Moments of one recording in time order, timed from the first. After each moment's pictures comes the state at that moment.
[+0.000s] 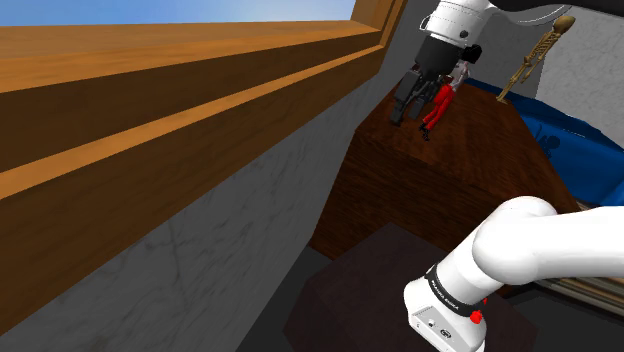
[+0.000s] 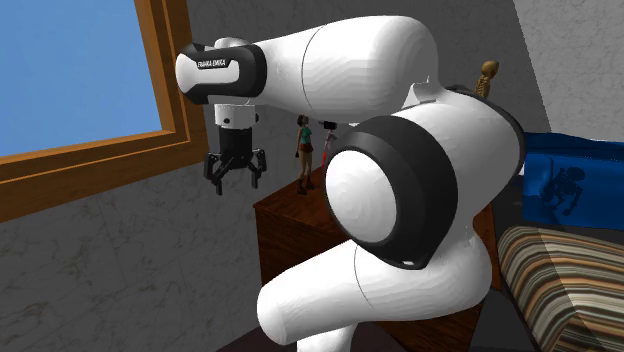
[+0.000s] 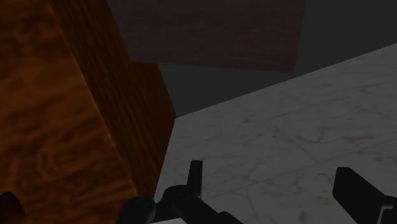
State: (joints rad) arm -0.02 -0.77 0.06 -2.36 0.12 1.58 -0.03
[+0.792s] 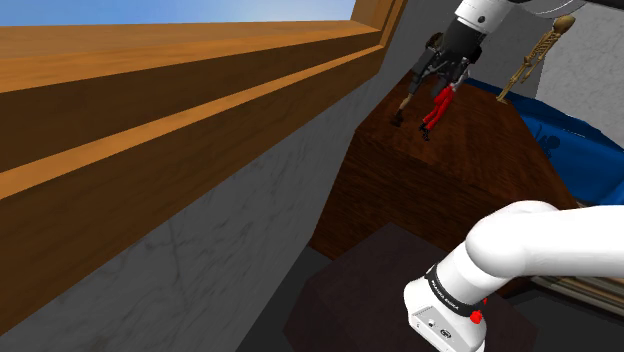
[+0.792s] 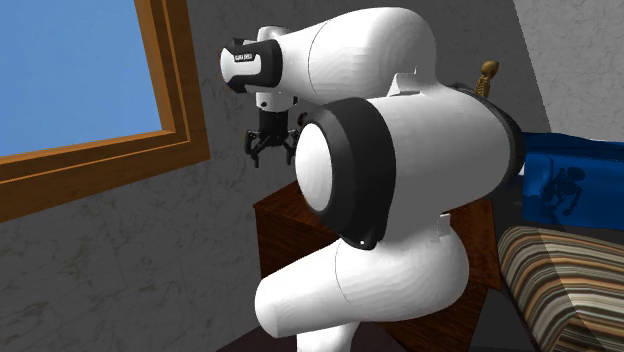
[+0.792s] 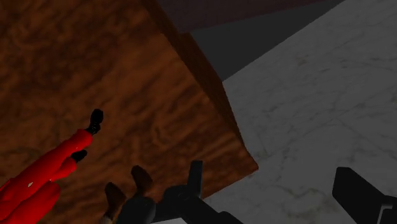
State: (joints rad) arm -0.18 -0.73 -0.05 -2.29 0.01 1.69 0.01
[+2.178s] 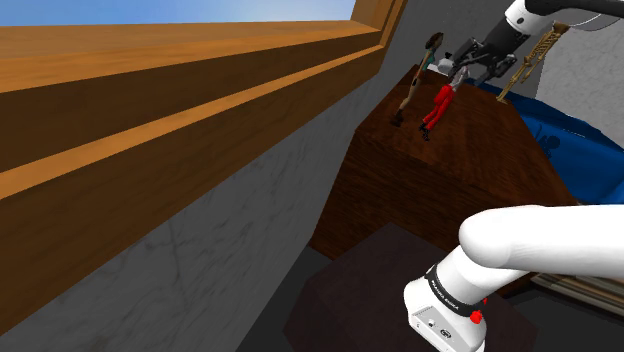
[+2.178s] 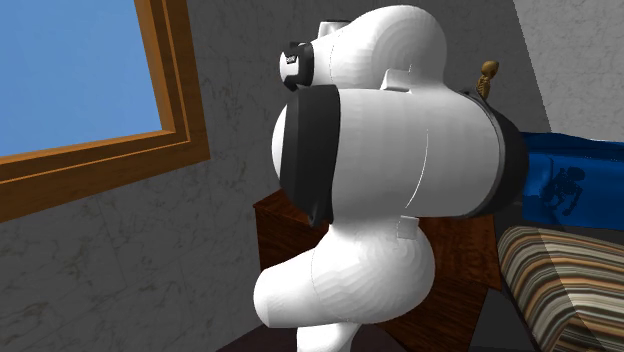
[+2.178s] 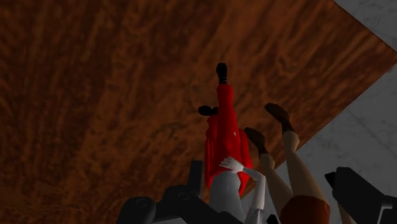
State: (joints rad) arm -0.38 -0.70 -0.21 -2.25 -0.12 1.90 0.10
